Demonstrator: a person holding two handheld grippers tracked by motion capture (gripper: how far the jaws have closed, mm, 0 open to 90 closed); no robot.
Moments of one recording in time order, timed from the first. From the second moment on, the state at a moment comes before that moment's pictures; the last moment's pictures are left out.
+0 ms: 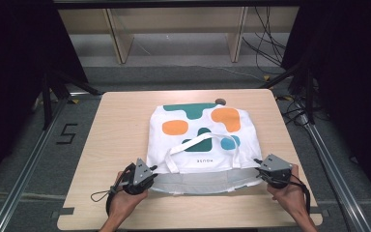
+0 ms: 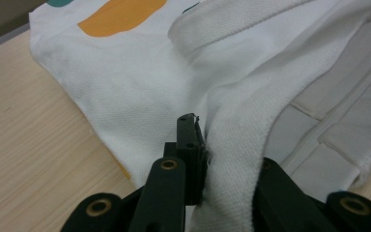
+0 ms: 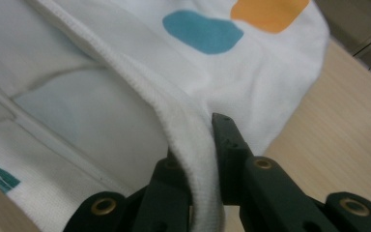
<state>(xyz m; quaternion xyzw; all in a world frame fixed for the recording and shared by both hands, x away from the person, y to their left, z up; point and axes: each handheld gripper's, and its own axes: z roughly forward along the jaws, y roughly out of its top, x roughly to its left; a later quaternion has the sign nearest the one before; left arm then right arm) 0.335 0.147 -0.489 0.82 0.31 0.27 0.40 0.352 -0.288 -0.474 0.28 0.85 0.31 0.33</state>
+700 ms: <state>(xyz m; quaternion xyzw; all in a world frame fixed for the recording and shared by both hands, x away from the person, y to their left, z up) 0.329 0.155 -0.466 0.80 0.32 0.27 0.43 0.342 -0.288 -0.444 0.29 0.82 0.37 0.33</state>
